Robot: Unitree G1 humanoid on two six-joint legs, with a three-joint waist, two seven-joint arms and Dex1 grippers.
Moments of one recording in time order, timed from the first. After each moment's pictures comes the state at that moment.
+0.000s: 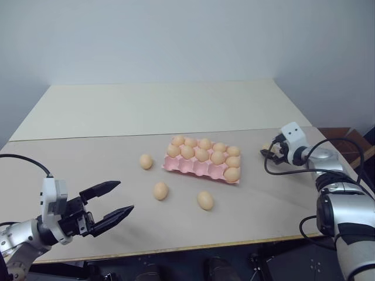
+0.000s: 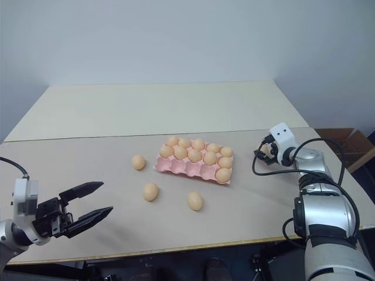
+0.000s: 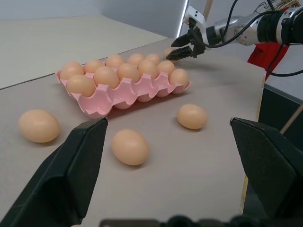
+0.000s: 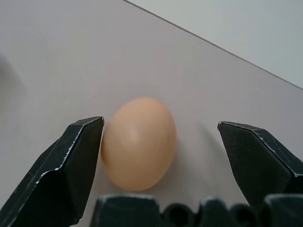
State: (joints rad) left arm 0.35 0.72 0.52 -0.54 -0.87 0.42 -1.01; right arm -1.03 -0.64 -0.05 1.35 -0.12 -0.09 0.67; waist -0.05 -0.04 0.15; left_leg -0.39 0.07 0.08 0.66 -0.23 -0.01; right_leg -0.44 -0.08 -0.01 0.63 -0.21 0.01
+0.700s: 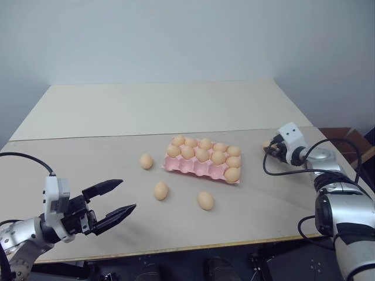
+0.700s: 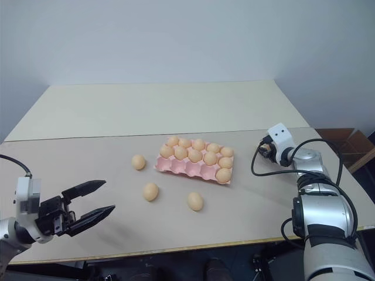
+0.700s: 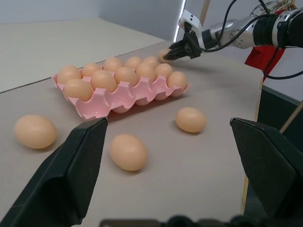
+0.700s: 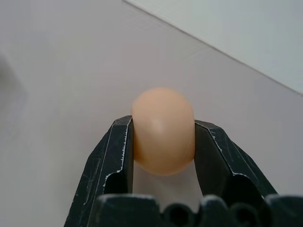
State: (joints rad) left arm 0.32 0.70 0.50 -0.54 -0.87 0.42 -1.00; right arm -1.03 -0.64 -0.08 1.33 -0.11 -0.13 0.69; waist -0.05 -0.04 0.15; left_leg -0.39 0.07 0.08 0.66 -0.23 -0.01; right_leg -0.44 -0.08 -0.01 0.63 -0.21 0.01
